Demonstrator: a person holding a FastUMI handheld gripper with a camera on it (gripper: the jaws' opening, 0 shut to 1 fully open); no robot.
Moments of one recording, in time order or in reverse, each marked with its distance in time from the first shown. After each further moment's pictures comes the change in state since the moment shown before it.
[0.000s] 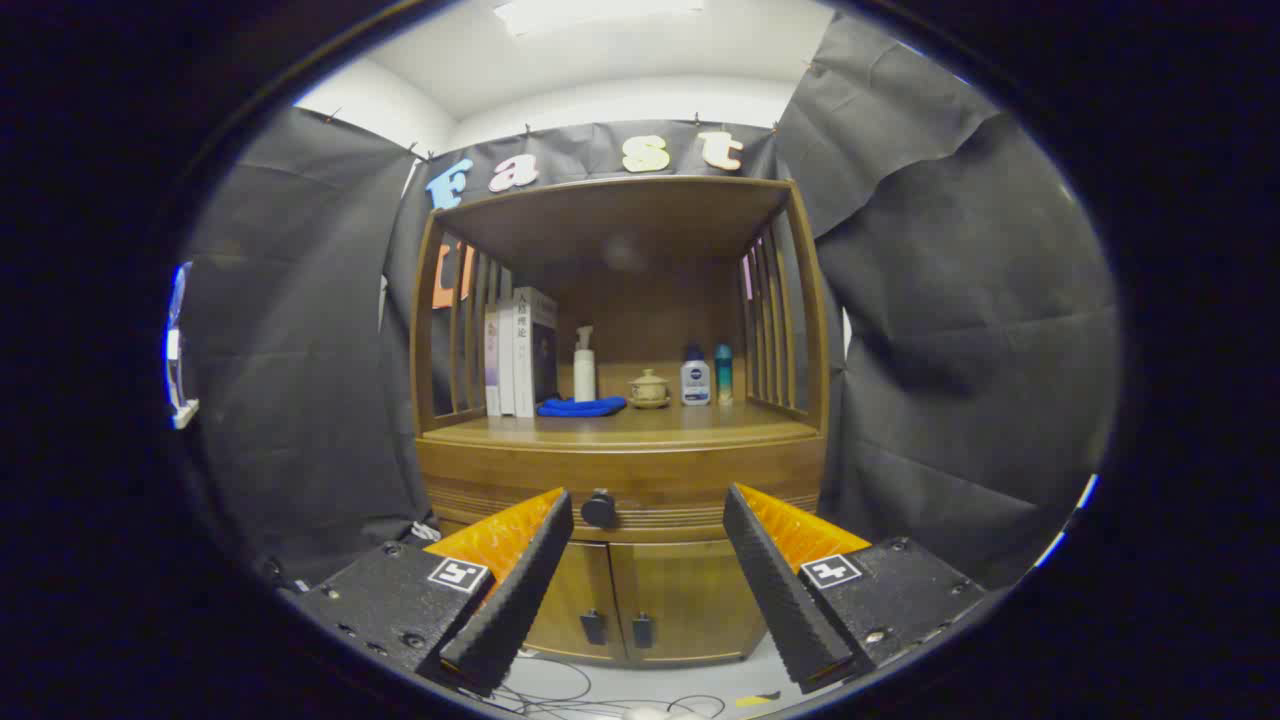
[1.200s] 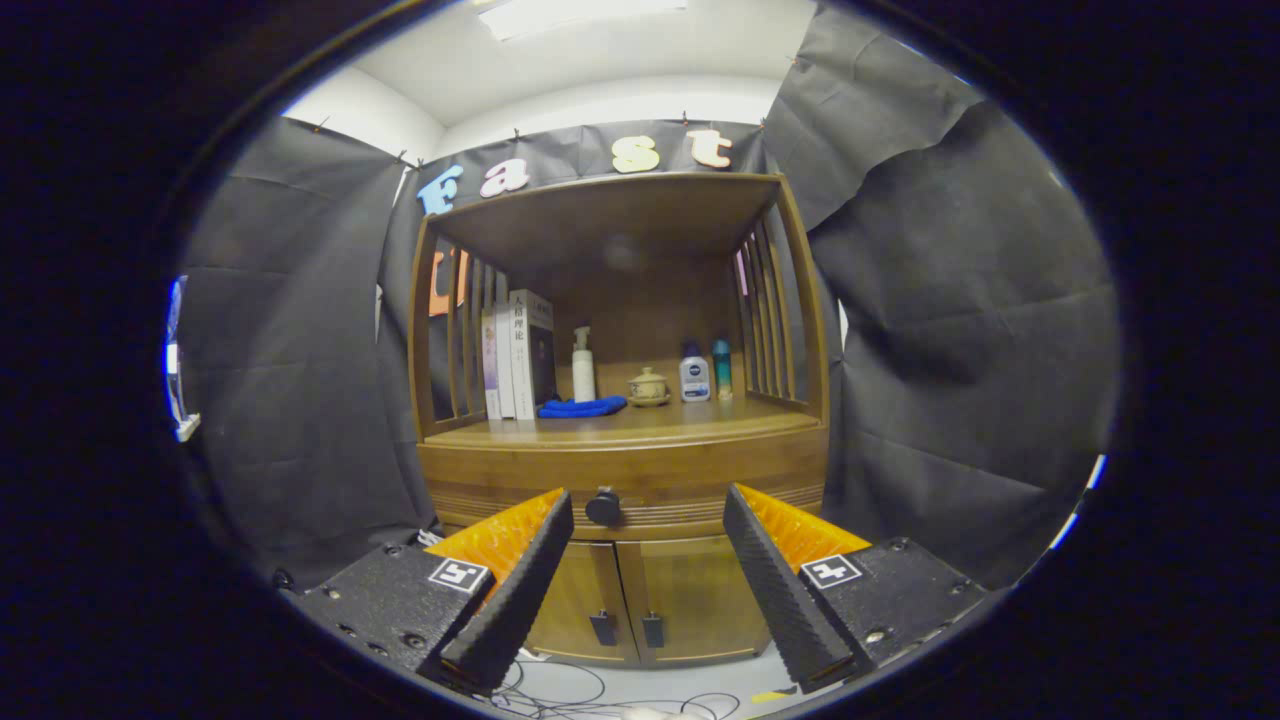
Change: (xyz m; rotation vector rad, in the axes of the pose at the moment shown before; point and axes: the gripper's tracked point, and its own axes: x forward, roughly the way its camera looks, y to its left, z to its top) arm 0.010 0.000 -0.020 0.037 0.003 -0.009
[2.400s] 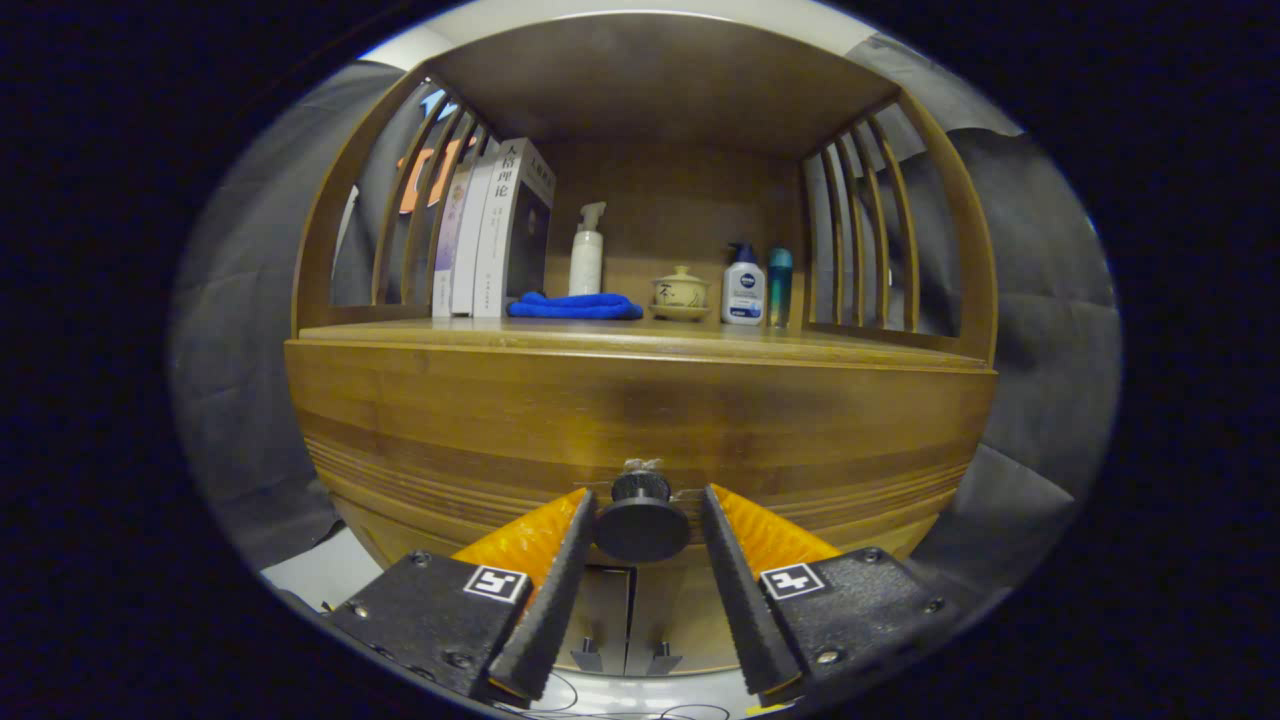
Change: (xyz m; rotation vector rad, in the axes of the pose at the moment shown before) arm 0.203 0.030 -0.098 -0.121 0.210 -0.090
